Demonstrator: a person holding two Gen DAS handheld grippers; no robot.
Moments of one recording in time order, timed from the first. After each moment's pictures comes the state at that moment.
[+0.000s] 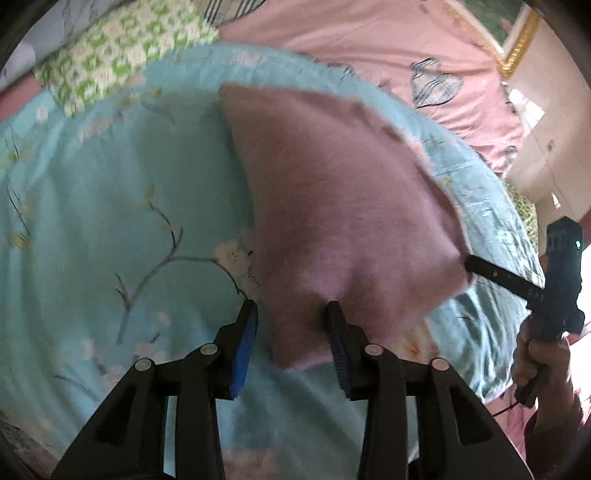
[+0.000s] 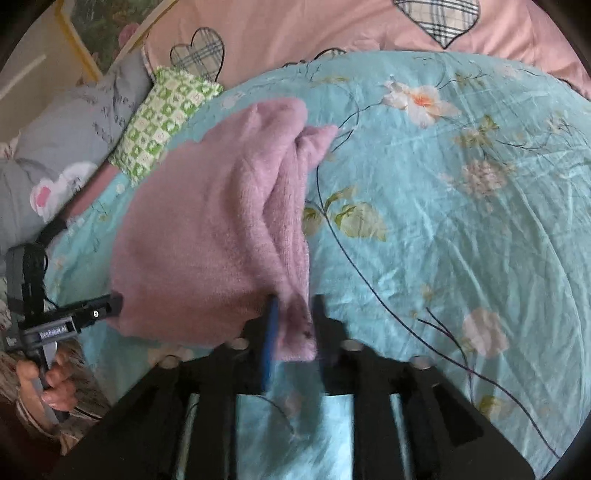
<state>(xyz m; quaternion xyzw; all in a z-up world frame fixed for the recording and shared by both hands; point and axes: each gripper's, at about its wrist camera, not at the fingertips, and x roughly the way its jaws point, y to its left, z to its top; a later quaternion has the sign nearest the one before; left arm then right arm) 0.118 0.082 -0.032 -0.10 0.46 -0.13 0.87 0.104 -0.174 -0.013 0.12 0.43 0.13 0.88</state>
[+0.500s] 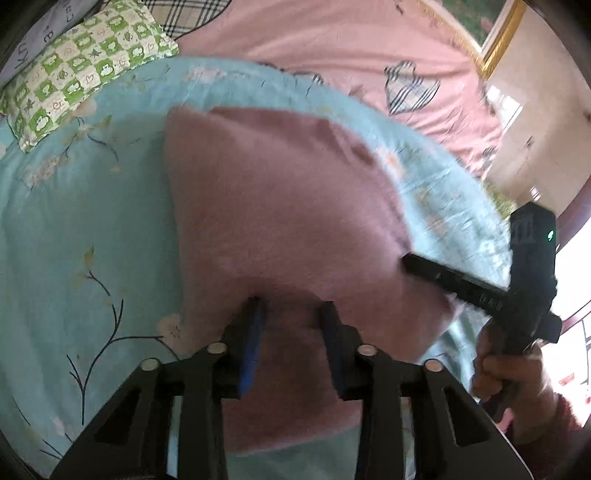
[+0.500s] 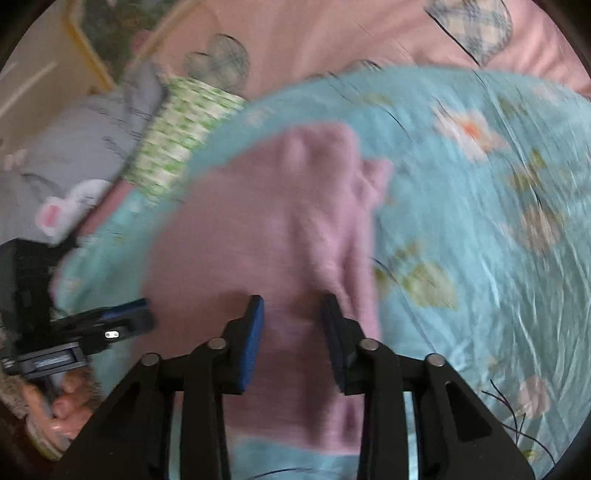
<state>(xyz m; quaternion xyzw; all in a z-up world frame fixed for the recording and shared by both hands) 0.169 0.044 -0.040 -0.09 0.45 -0.17 0.87 0.153 -0.137 -0.018 0.13 0.42 0.14 0.89</state>
